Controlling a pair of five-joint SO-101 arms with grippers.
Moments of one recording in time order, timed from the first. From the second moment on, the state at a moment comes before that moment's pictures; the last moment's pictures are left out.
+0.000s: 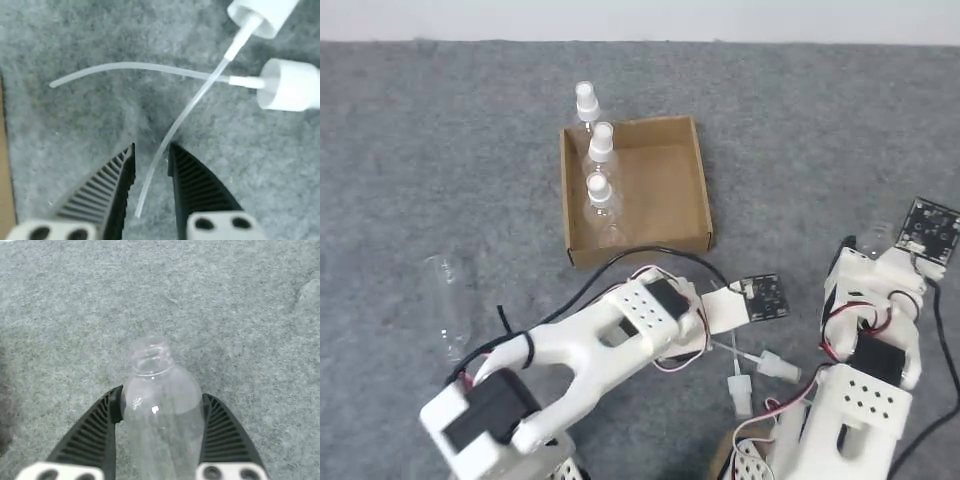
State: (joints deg) left arm 43.9 -3.2 44.1 52.3 -24.5; right arm 20.7 -65.1 70.2 40.3 -2.1
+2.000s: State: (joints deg) left arm 16.9 -18.9 45.1 88.5 -34.4; right arm 20.7 -65.1 70.2 40.3 -2.1
